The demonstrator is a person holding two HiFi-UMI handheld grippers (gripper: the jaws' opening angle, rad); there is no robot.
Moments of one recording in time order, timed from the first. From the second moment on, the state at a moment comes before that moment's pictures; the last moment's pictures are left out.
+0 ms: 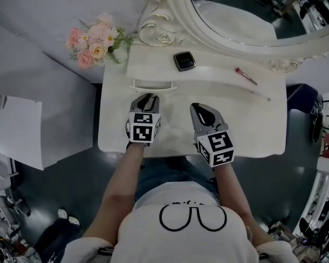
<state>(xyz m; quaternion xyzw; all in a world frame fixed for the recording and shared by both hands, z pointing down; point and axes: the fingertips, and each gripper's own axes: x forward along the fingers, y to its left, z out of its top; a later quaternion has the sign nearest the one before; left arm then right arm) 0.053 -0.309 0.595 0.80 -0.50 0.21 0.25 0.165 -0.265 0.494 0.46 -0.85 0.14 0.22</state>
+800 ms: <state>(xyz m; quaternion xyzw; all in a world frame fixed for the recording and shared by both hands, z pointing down) 0.032 -0.276 0.557 0.80 -0.52 0.16 0.26 0.151 -0.273 0.463 0.46 -0.86 0.11 0.19</state>
